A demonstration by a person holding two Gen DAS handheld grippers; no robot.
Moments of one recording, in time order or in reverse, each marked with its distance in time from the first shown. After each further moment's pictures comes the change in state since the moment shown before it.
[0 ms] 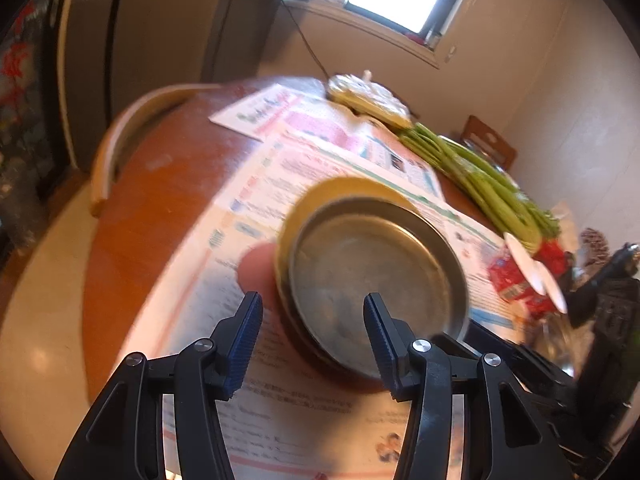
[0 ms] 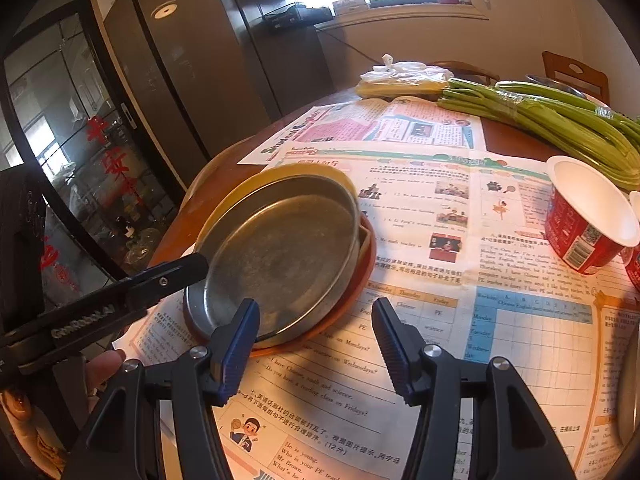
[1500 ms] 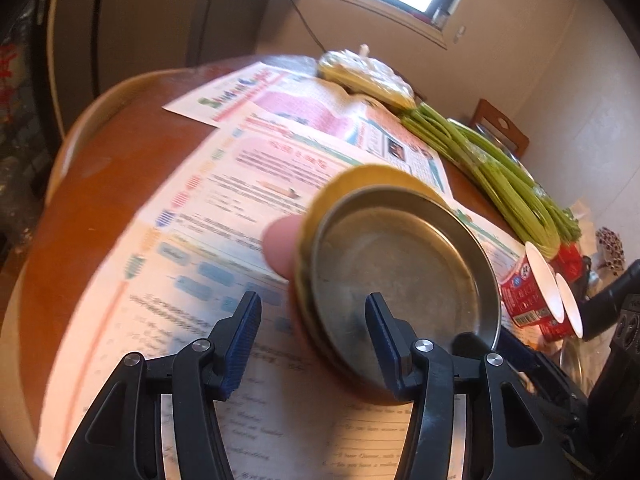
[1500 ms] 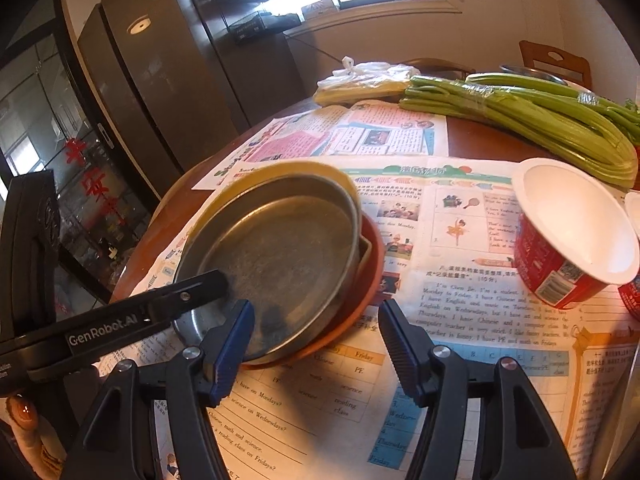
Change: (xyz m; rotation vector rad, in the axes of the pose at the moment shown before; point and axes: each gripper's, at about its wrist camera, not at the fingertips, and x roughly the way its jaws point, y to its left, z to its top) left arm 0.059 -0.041 0.025 0.005 0.041 0.061; right arm 0.009 -0.058 0.024 0.074 -0.037 -0.050
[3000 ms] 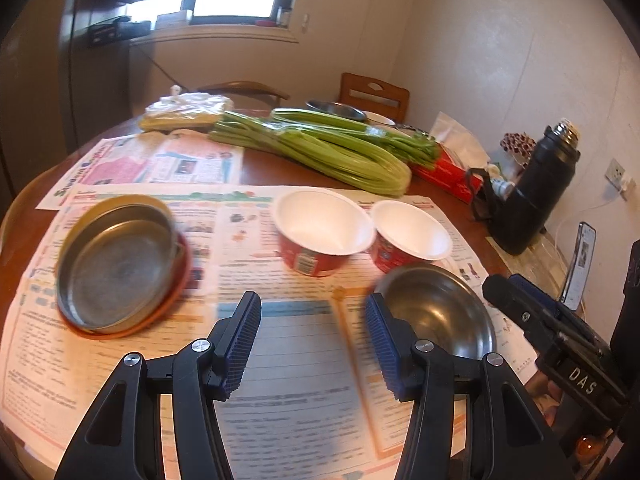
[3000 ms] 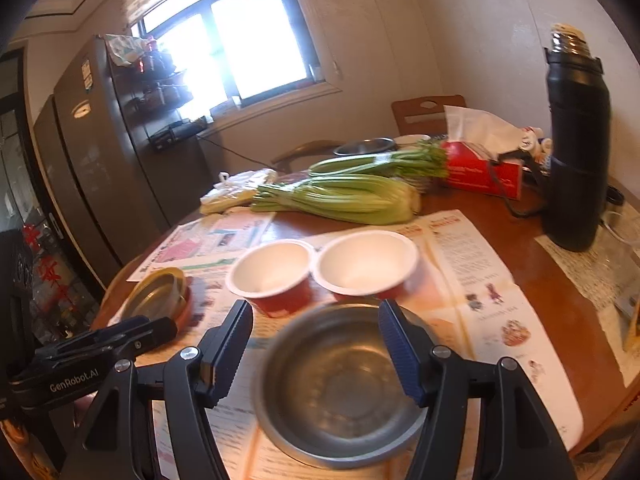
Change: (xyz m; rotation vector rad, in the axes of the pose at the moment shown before) left arm -0.057 -0.213 -0.081 0.376 -0.059 -0.202; right arm -0.204 -0.149 -0.045 0.158 -0.288 -0.255
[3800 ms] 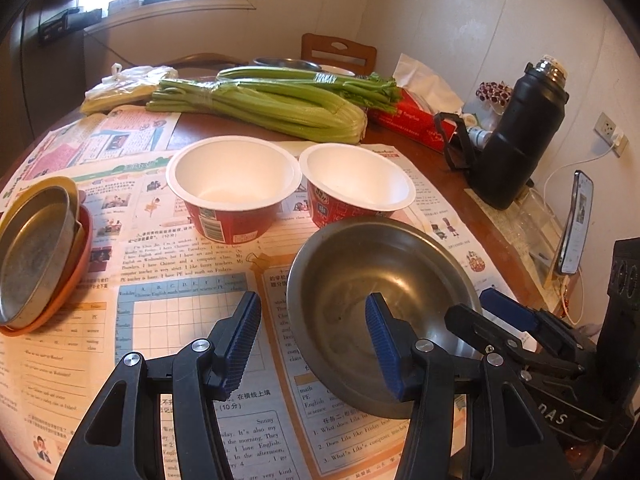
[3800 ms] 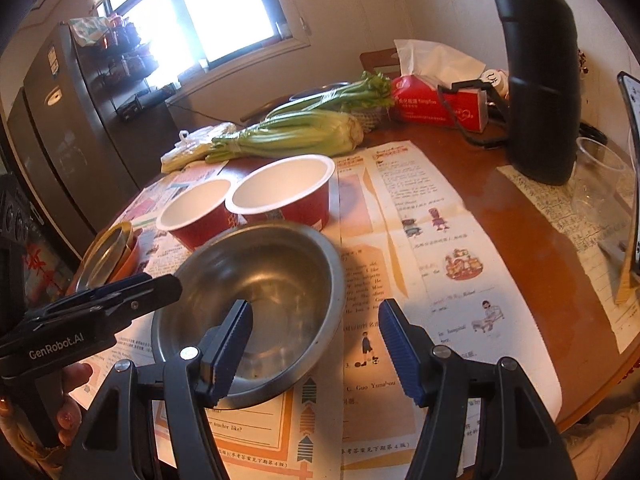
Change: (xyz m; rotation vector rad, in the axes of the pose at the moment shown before) left arm 0.061 -0.052 -0.017 0.075 0.128 -0.060; right arm 0.021 -0.060 -0.037 0.043 0.164 -0.031
